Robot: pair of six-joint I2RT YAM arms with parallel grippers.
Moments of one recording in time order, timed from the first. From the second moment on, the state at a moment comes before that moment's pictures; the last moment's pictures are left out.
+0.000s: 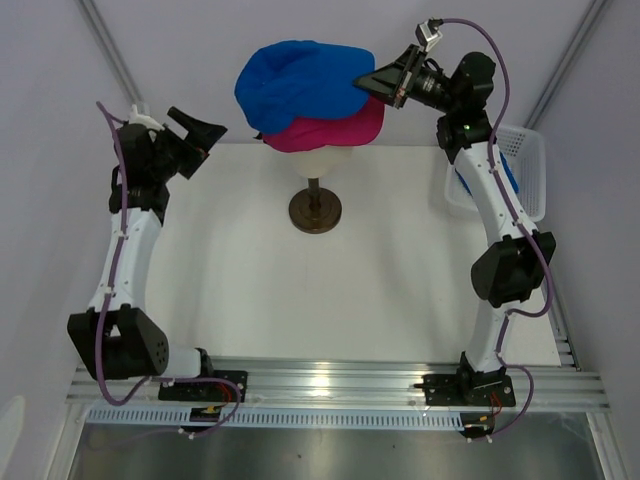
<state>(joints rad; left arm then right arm) 0.12 1.35 1.31 -0.18 0.38 -0.84 0.24 1.94 2.10 0.22 -0.95 1.26</state>
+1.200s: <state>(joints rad) 0.06 1.75 1.71 -0.36 0.51 -0.67 0.15 1.93 1.88 0.27 -1.07 1.24</state>
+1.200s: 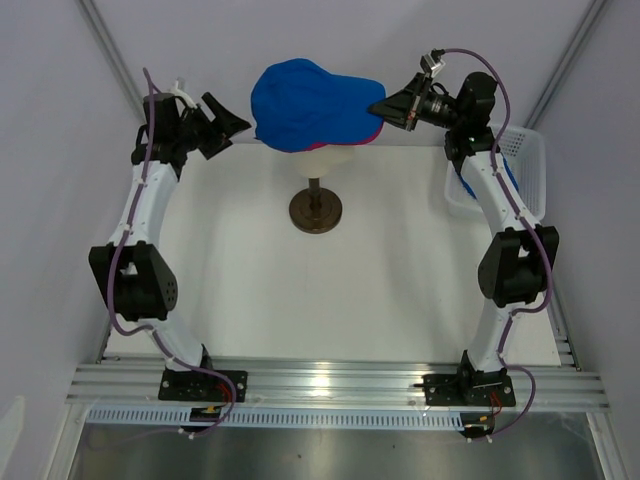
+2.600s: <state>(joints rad) -0.06 1.89 1.89 -0.48 0.32 -0.54 0.12 2.12 2.07 0.31 -1.21 1.29</state>
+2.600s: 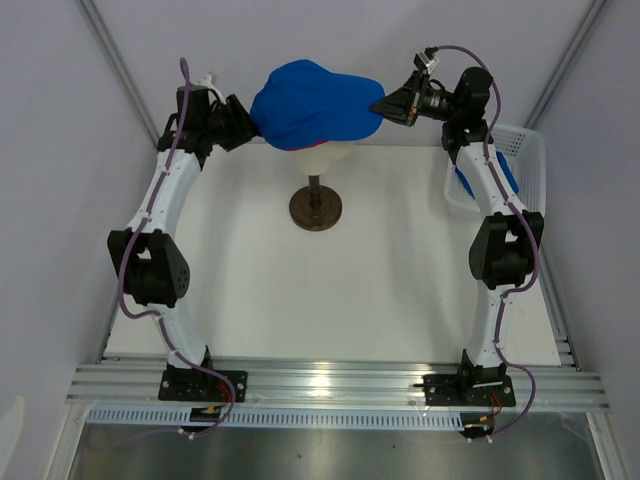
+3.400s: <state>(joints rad) -0.07 1.77 1.79 -0.52 0.32 -0.50 0.10 2.06 1.96 0.16 -1.18 1.22</state>
